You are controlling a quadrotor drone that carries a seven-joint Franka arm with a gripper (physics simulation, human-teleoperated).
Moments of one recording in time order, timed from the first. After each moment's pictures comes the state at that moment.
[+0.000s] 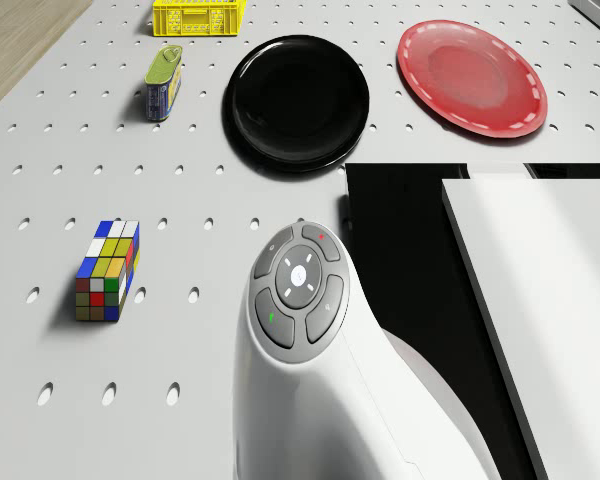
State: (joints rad) arm -1.10 -1.32 1.20 -2.86 -1.99 1.43 1.62
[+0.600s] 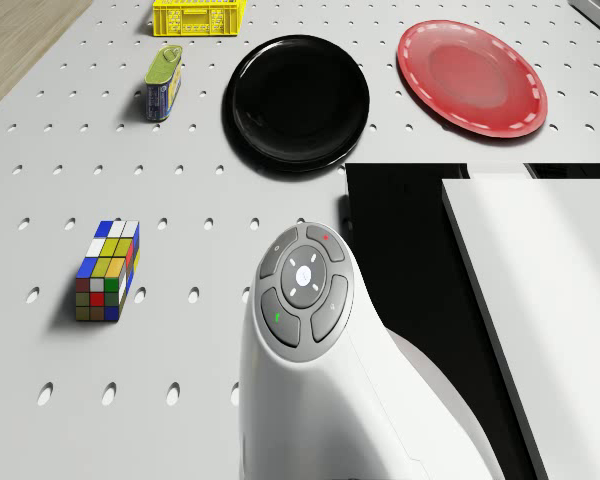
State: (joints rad) arm -1.12 -1.34 1.20 -2.84 -1.99 1.46 1.62
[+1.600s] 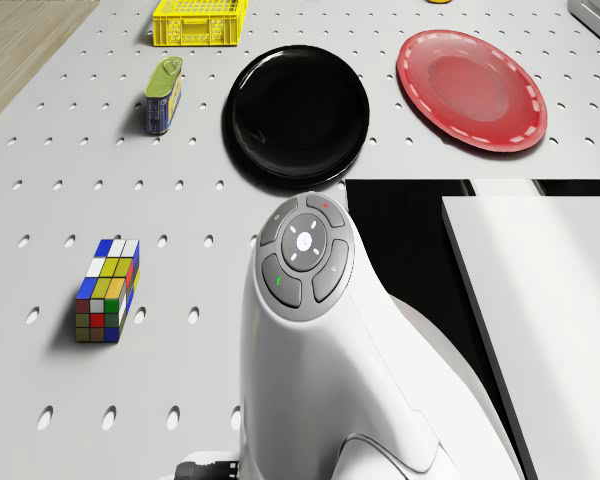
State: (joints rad) arm -1.13 -1.37 1.31 -2.86 -1.88 1.45 1.64
